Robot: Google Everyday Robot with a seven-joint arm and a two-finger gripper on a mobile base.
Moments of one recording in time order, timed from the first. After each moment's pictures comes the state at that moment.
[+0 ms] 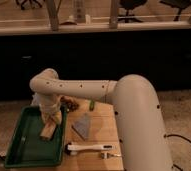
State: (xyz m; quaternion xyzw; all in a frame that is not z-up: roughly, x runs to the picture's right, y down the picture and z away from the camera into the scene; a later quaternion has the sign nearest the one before) arm -0.219 0.175 0.753 -0.32 -0.33 -0.58 0.68
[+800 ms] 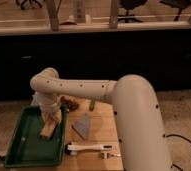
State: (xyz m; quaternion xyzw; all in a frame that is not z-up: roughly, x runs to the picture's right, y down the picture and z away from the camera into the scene) arm -0.221 0.171 0.755 -0.32 -0.33 -0.57 0.68
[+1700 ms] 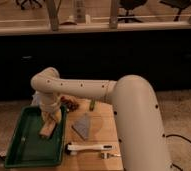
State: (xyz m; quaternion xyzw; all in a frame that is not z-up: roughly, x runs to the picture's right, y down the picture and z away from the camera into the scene) arm -0.222 0.169 0.759 -0.32 -0.33 -0.56 0.69
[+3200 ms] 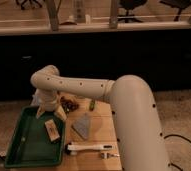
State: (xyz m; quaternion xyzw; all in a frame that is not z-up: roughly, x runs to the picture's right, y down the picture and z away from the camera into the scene) arm -0.228 0.157 0.763 -0.31 -0.34 -0.57 0.68
